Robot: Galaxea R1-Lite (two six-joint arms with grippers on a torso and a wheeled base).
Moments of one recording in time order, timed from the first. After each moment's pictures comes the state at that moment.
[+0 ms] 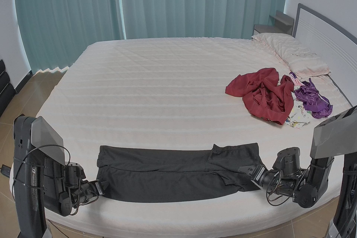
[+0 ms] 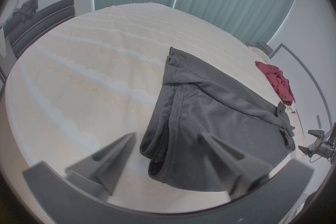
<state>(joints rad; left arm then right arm) -0.03 2.52 -0.21 -1.55 -0.04 -0.38 0.38 2.24 -0.28 -1.31 0.02 0.96</state>
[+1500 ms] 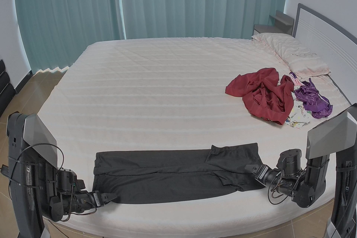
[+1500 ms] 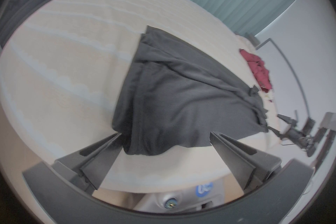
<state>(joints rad) -0.01 2.46 -0.03 -1.55 -0.29 -0.39 0.32 2.34 -0.28 -1.42 -0.04 0.87</state>
